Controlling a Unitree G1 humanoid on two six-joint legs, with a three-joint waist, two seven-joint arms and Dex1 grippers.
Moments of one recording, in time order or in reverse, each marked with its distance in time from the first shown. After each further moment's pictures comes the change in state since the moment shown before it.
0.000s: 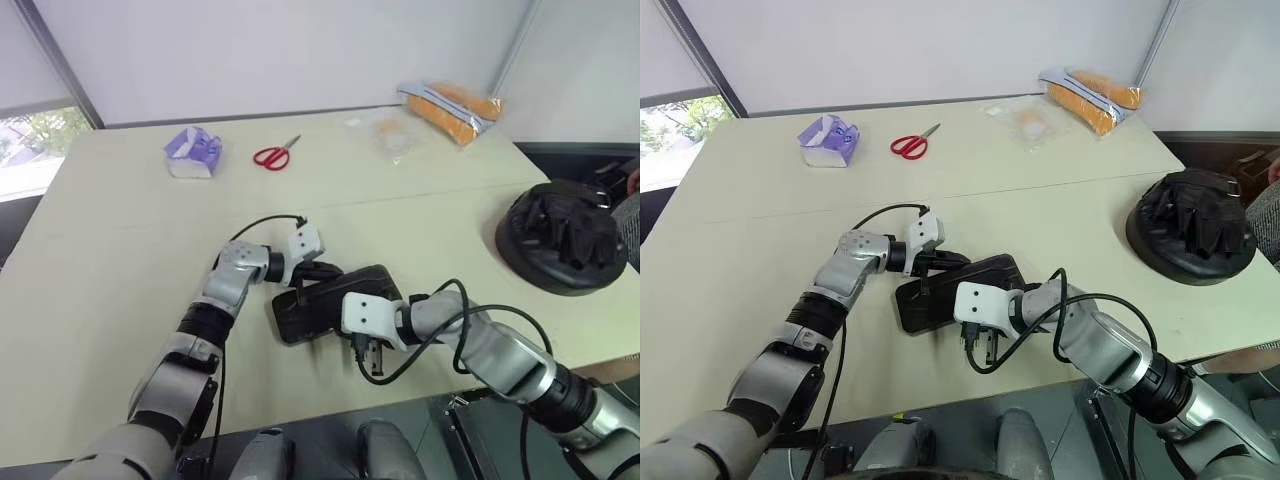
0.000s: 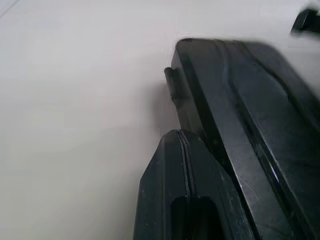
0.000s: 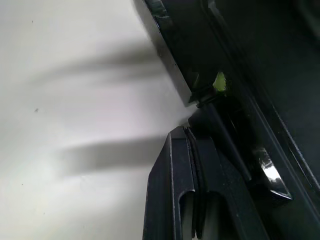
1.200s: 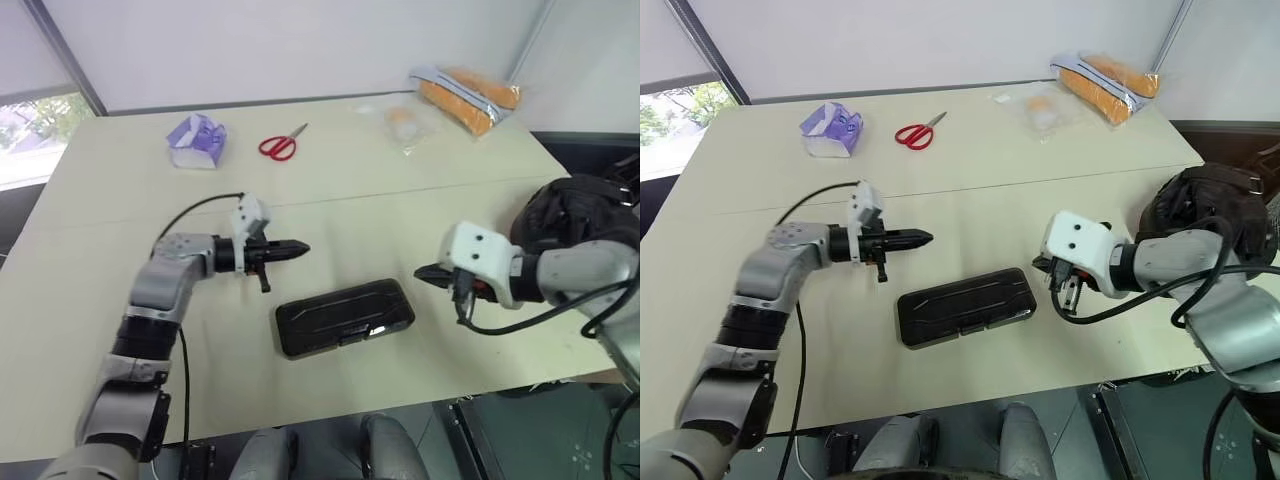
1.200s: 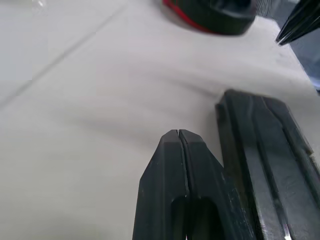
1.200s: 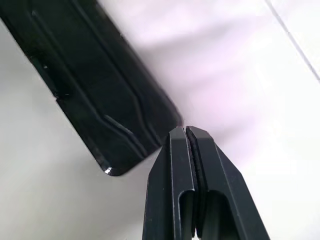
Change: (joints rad) left arm 0.105 0.291 0.211 -0.542 -0.373 0.464 0.020; right arm 0.103 -0.319 -0.655 -0.131 0.279 0.045 0.141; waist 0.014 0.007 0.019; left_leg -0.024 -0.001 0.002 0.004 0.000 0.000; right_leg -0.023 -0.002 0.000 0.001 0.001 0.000
